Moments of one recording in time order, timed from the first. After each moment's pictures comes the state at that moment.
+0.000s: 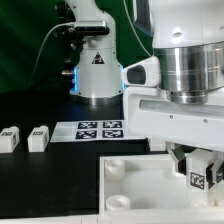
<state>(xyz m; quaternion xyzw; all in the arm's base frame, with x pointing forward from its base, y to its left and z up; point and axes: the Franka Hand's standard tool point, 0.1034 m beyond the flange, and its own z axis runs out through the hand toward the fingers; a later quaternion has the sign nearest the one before) 0.637 0.109 0.068 -0.90 0.44 -0.02 0.05</state>
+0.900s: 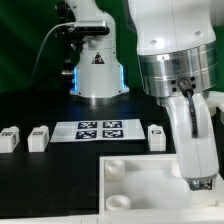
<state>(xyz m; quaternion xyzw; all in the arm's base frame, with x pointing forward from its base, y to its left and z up) 0.629 0.106 0.065 -0.69 0.72 0.04 0.08</state>
